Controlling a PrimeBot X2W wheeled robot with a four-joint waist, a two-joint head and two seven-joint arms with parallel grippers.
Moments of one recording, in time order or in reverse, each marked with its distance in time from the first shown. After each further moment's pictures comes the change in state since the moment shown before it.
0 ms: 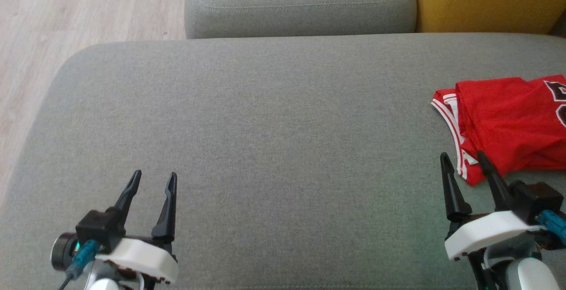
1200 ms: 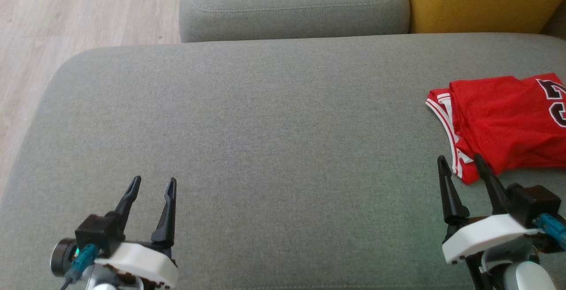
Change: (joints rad) left arm 0.028 0.012 -0.009 -0.017 -0.019 0.027 0.010; right arm 0.025 0.011 0.005 -0.026 -0.002 0.000 0.008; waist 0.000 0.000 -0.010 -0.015
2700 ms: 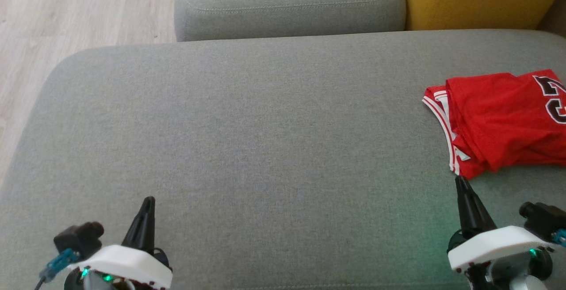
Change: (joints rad) left arm 0.017 -0.066 0.062 0.096 -0.318 -0.054 0.069; right arm 0.015 0.003 -0.009 0.121 0.357 0.000 0.003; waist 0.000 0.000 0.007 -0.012
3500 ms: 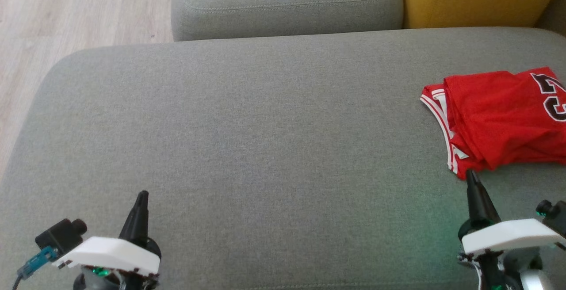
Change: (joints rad) left arm -0.024 -0.035 0.070 0.020 -0.246 -0.045 0.061; right arm -0.041 0.000 -0.024 0.041 0.281 0.000 0.009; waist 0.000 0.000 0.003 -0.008
